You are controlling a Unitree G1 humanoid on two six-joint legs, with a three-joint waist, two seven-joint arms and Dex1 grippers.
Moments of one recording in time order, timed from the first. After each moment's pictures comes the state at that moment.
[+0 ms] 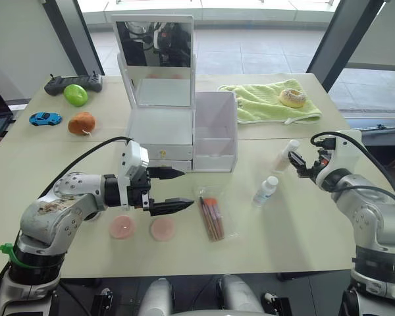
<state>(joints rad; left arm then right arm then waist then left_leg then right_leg) -0.33 0.71 0.05 -0.44 -0.75 0.76 -1.00 -0.35 -0.52 -0.29 -0.19 0.43 0.84 0.15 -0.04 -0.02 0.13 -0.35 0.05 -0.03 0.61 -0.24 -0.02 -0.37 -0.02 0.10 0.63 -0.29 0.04</state>
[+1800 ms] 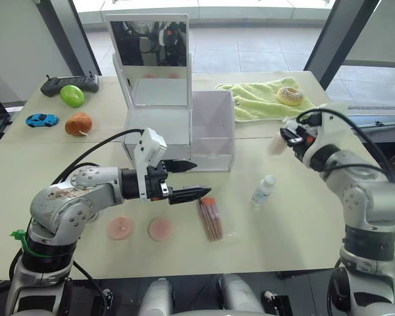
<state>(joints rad) -0.43 0.65 0.02 -0.47 -0.87 0.94 -0.73 -0.55 -0.51 -0.23 -0.31 0.45 0.93 0.25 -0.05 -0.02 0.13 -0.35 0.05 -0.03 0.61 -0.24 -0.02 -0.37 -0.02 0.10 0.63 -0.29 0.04</state>
